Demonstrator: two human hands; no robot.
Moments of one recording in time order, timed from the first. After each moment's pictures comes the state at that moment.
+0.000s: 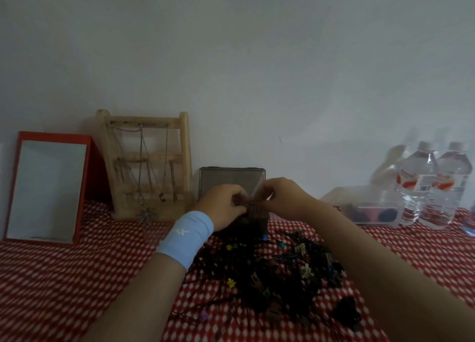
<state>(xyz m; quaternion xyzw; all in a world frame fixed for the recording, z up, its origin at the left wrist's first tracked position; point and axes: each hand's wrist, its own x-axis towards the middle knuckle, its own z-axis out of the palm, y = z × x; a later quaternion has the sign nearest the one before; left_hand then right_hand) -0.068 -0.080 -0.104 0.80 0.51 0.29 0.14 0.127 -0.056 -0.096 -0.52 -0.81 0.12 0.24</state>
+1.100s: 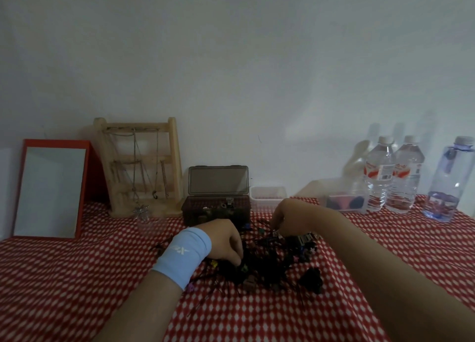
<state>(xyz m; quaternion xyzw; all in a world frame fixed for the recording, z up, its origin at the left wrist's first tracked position) -0.040 -0.147 -0.126 0.85 0.48 -0.01 0.21 0.185 -0.127 -0.105 -0.58 -0.80 0.13 0.01</state>
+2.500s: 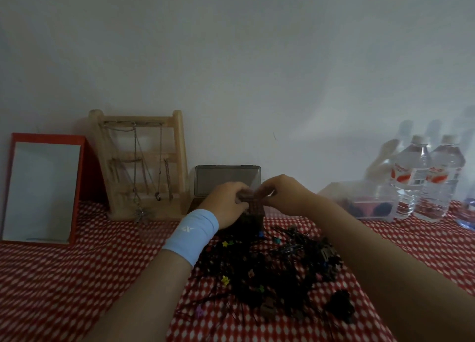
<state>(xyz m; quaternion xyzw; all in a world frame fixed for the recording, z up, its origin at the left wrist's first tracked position) -0.049 -0.078 -0.109 0.79 0.52 0.29 0.17 0.143 -0.055 -0.098 -0.53 -0.81 0.13 0.22</state>
